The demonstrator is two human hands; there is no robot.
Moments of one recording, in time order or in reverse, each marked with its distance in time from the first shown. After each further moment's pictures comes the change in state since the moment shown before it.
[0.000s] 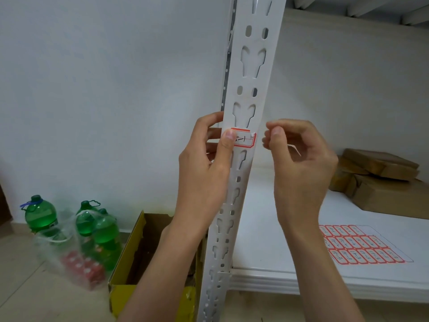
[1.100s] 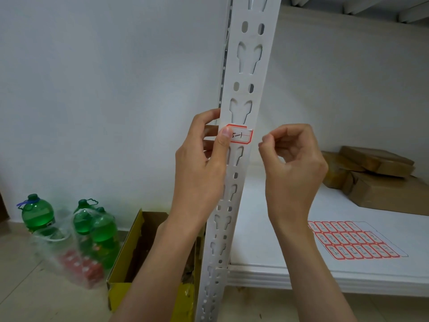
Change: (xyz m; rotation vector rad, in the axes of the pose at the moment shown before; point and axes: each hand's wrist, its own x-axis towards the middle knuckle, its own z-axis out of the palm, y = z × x) left_hand -0.002 0.001 -0.002 0.037 -0.015 0.009; right_hand -0.006 0.013 0.004 -0.128 0.096 0.007
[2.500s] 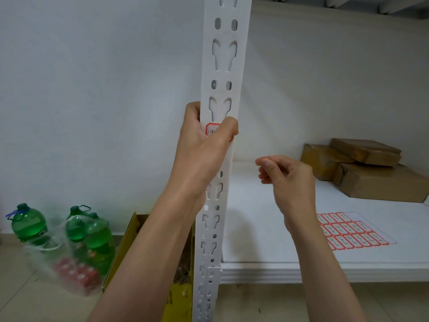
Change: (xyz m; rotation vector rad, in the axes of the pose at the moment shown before) left_hand 0.020 0.022 0.019 -0.205 -0.076 -0.241; right_hand 0.003 0.051 -0.036 -0.139 -0.265 0.470
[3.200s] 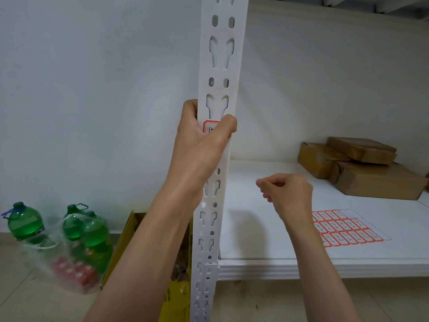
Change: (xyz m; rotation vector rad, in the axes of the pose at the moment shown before) left_hand 0.000 -0.001 0.000 0.016 0.015 0.009; right_hand -0.001 0.028 -0.005 -0.244 -0.056 0.154
